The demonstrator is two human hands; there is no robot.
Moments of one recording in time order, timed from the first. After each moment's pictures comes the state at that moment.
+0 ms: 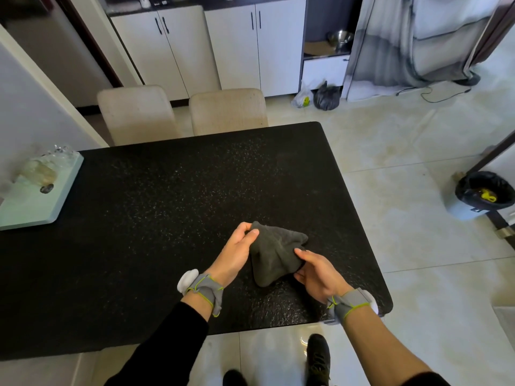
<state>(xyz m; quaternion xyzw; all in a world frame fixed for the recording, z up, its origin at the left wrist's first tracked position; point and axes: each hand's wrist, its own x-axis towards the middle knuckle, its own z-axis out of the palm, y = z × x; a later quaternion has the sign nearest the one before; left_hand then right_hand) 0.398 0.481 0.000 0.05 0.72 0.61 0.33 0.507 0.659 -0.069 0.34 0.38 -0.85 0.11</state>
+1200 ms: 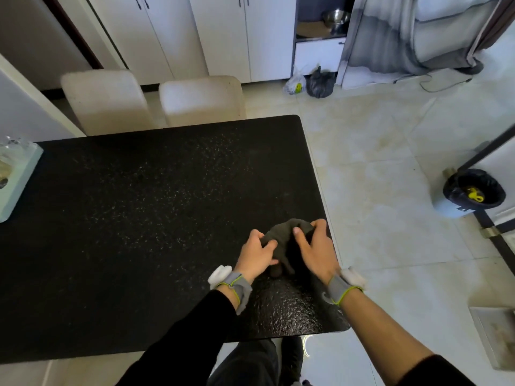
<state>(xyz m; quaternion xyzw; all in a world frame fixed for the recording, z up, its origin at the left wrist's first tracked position) 0.416 0.648 -0.057 -0.05 0.79 0.50 0.34 0.489 0.794 -0.058 0.32 0.82 -0.47 -0.01</state>
